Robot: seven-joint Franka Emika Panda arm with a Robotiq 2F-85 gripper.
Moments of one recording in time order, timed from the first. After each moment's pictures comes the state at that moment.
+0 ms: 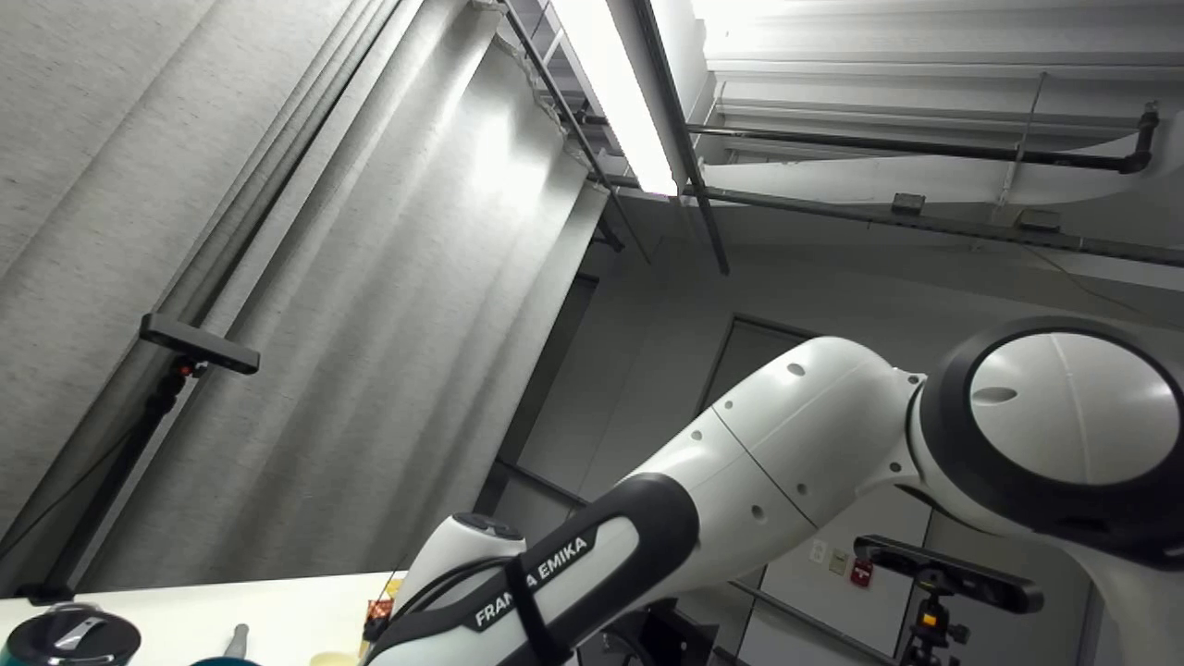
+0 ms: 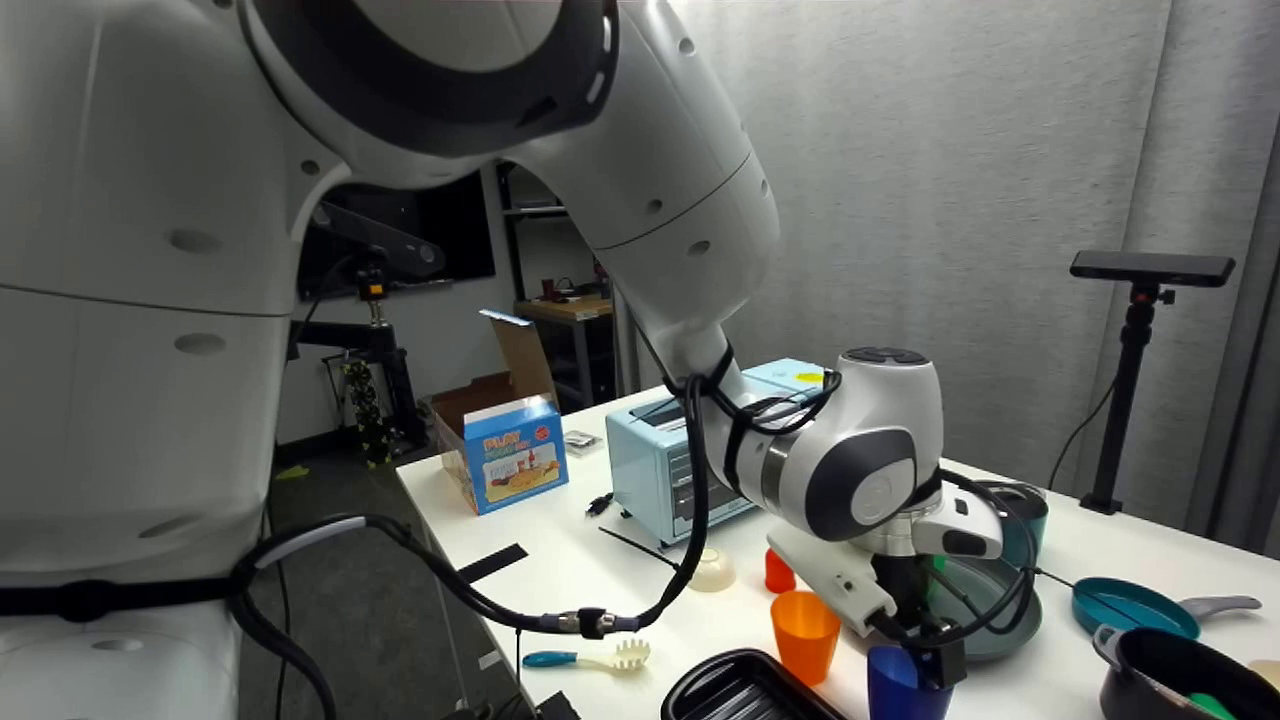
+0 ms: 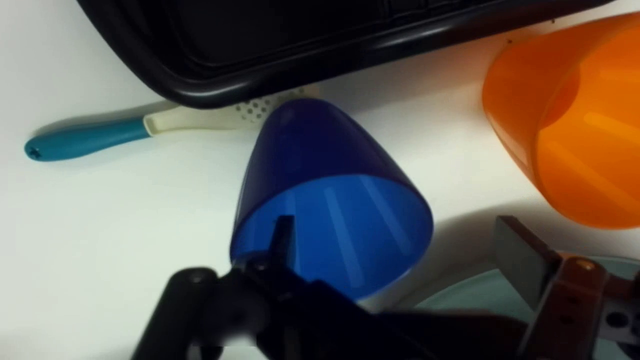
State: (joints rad) arm 0.01 0.33 -0.07 -2.28 0.00 2.72 0.22
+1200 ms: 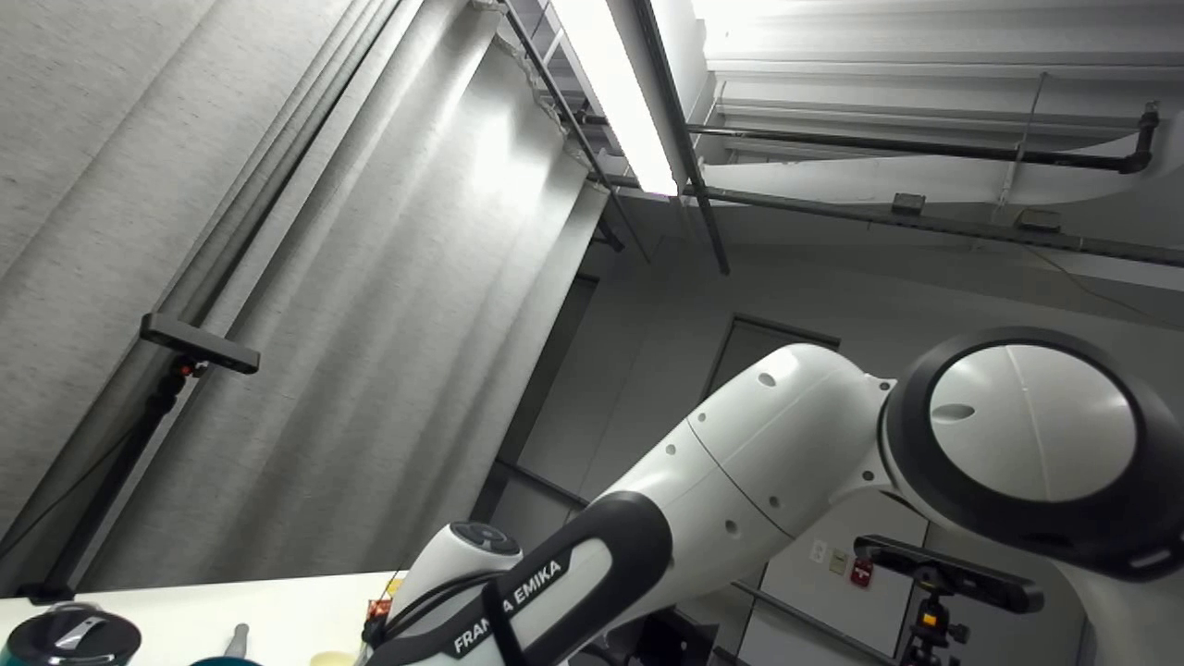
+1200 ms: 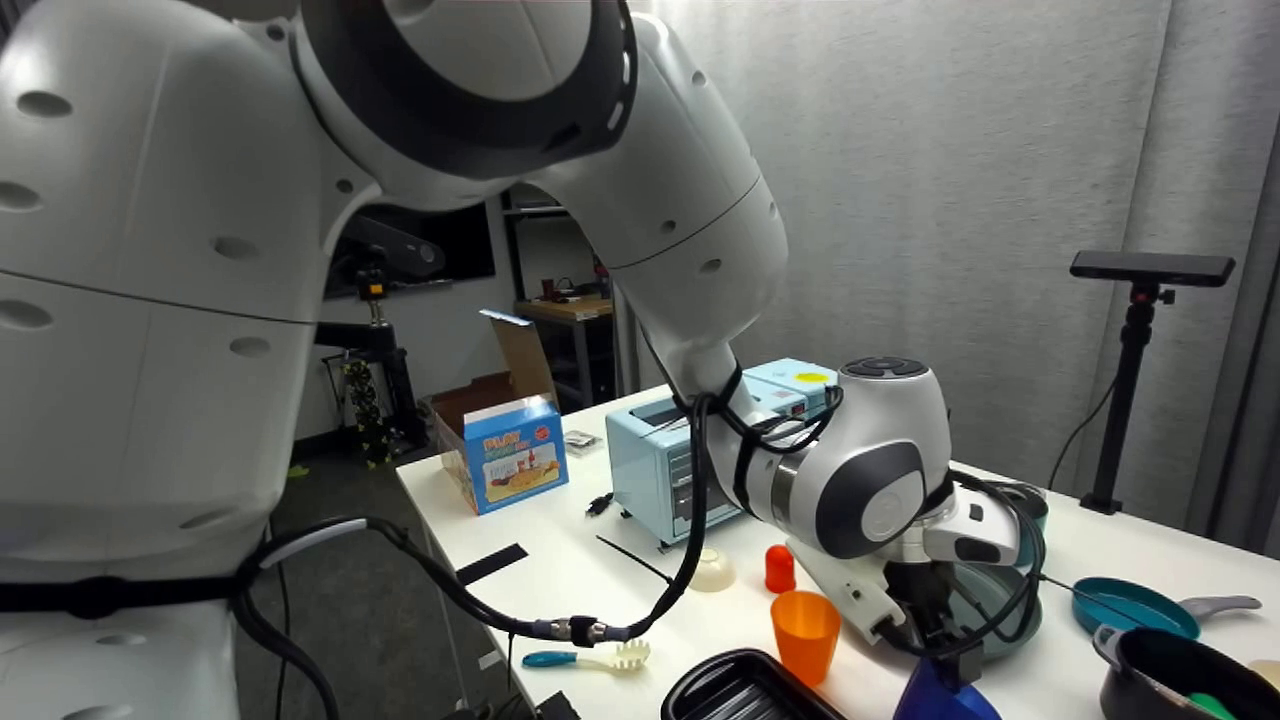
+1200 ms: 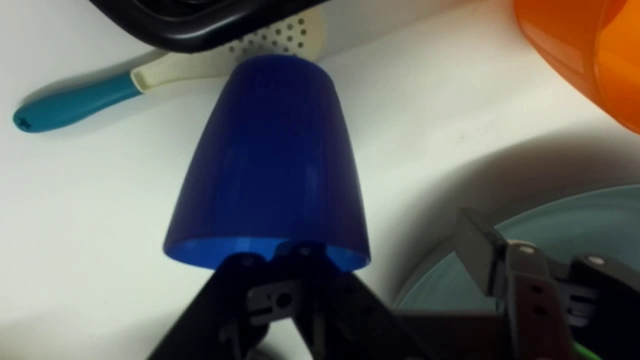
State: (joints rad) arm 0.10 0.39 -0.18 -2.25 -0.01 2.84 0.33
